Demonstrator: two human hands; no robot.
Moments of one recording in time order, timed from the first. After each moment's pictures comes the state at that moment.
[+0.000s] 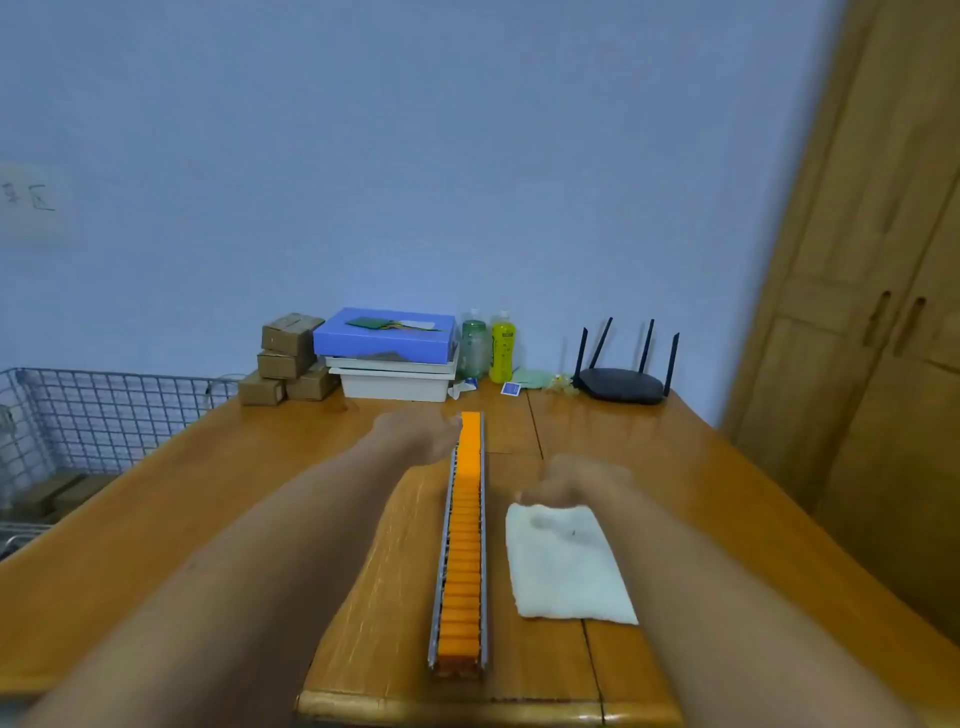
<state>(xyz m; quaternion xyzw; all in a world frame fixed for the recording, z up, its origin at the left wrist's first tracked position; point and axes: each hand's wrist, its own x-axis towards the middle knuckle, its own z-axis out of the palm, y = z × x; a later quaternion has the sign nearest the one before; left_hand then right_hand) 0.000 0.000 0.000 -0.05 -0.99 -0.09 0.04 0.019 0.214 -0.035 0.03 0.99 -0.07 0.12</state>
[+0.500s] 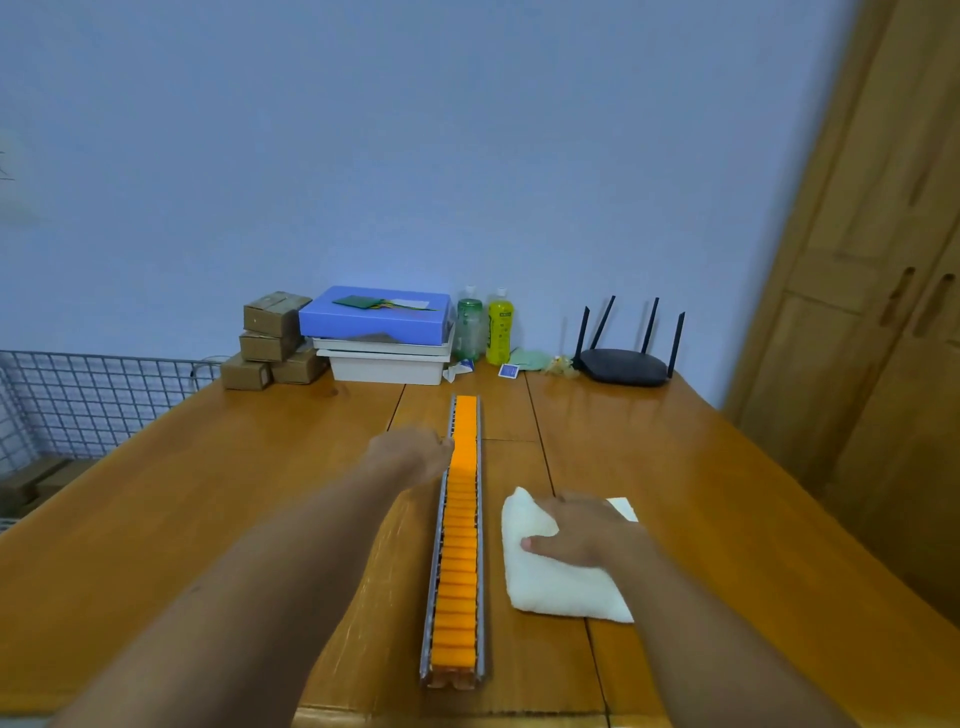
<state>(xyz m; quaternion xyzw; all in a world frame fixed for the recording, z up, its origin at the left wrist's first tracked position) -0.030 0.000 -0.059 -0.05 -0.99 -0.10 -0.01 0.031 0.241 -0.111 -0.05 0.99 -0.04 0.10</state>
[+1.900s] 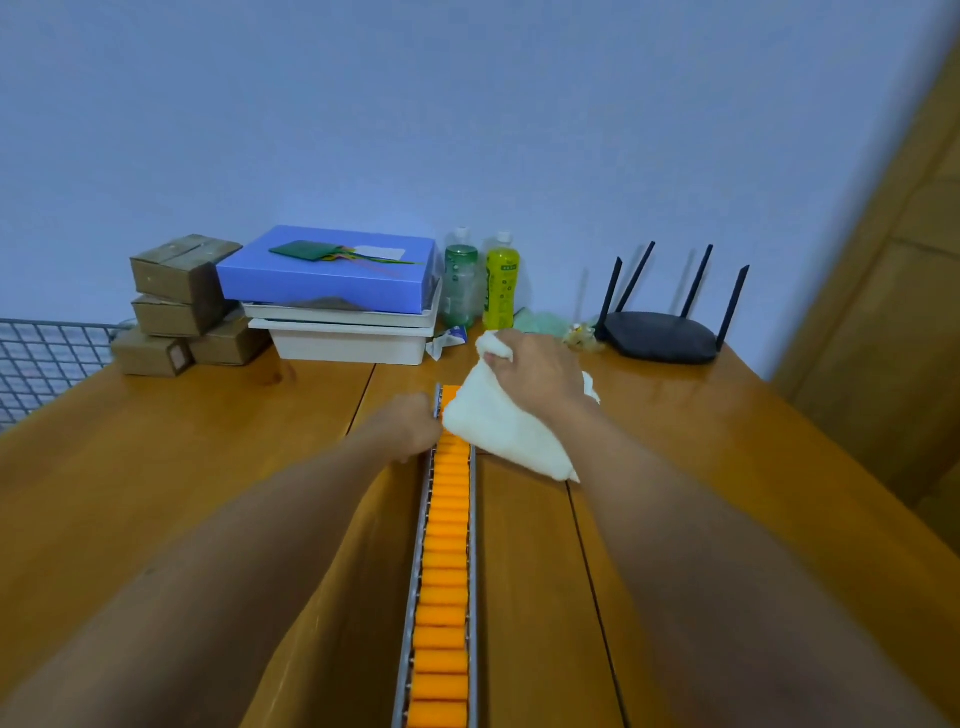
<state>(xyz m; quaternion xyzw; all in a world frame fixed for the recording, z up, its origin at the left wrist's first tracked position) -0.233 0.022 -0.112 -0.06 -0.97 -0.22 -0.07 -0.242 0.211 -0.069 -0.08 0.96 -0.13 -0.23</state>
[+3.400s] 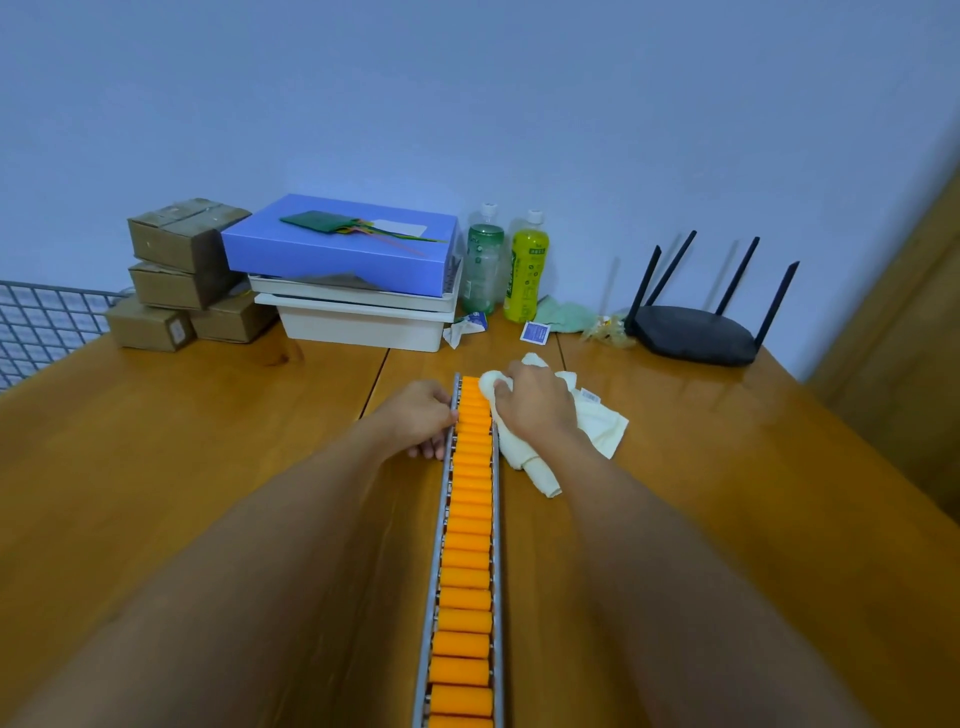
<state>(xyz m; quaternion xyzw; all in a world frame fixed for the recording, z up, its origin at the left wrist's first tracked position) -0.251 0.003 -0.127 -0.06 -0.90 -0.42 -0.12 -0.269 0.182 -0.133 -0.01 0.97 -0.17 -0.15</state>
